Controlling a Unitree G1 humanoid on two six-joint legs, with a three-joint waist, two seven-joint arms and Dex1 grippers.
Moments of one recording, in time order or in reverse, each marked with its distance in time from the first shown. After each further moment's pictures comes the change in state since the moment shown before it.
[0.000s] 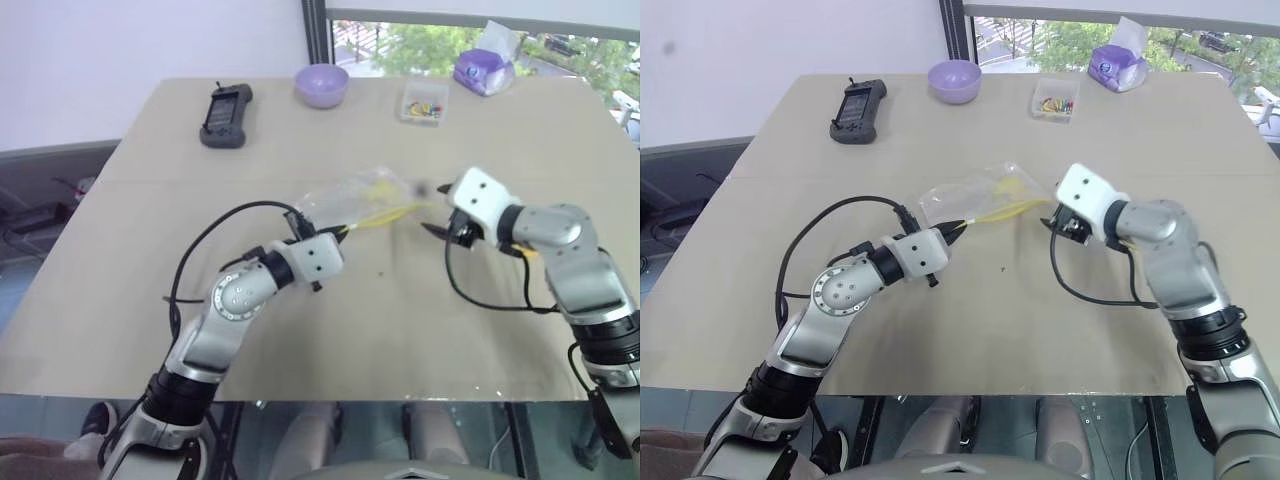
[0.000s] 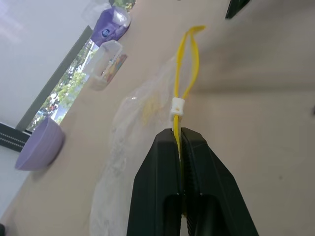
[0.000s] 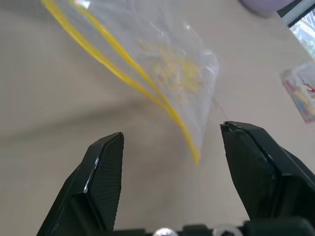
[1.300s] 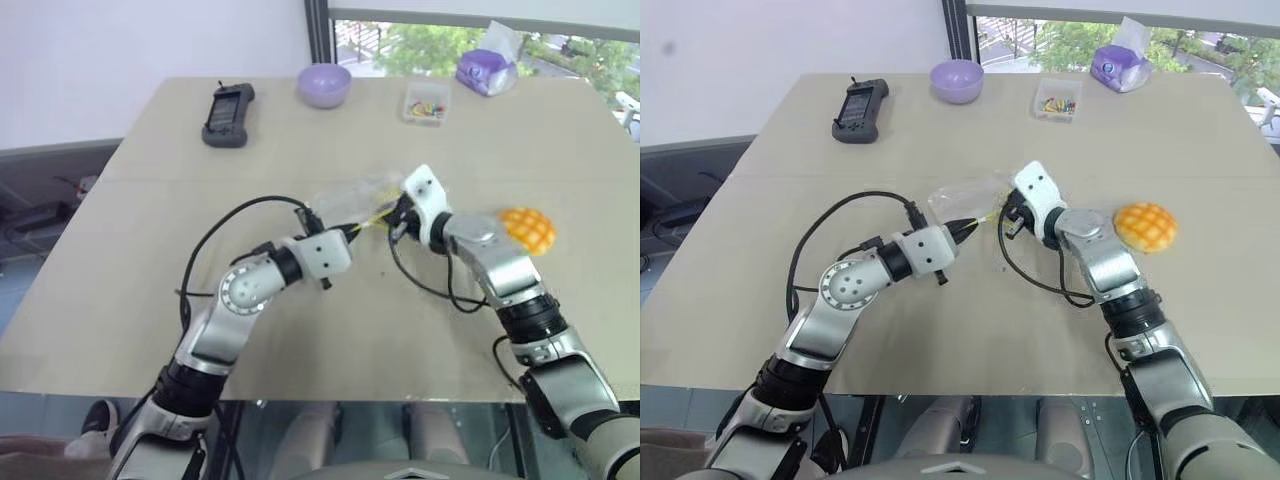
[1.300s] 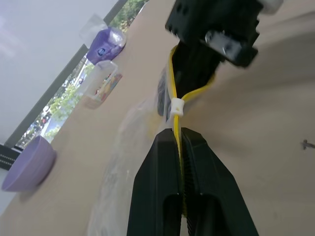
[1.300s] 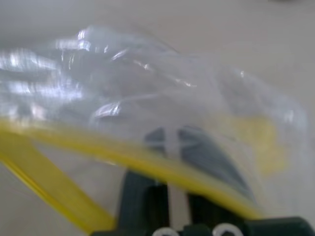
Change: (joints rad) left arm -0.049 -0.032 -0.020 0.022 -0.040 -0.025 -0.037; right arm -0.123 0.269 0.209 0.378 0.039 -0.154 -0.259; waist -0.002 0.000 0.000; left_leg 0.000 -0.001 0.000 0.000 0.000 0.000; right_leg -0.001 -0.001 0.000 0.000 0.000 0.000
